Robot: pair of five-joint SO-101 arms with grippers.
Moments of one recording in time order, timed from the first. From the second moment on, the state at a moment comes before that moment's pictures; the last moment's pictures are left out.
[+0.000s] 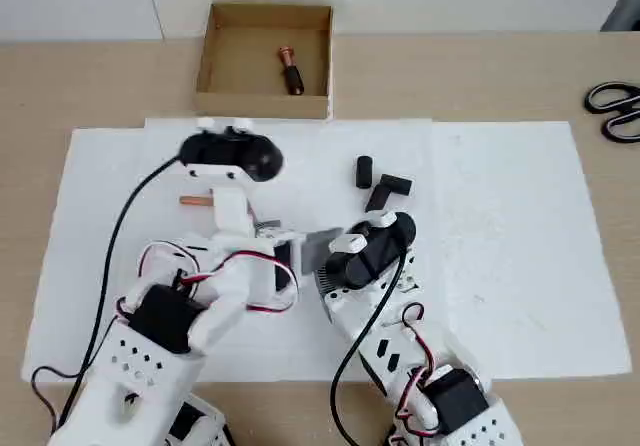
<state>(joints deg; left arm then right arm) 24.3 -51.4 43.1 66.7 28.3 -35.0 -95.7 84.7 42.8 -3.6</state>
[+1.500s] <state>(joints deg) -1.8 -51.4 38.8 82.2 7.0 -17.0 7.4 5.4 -0.5 -1.6</state>
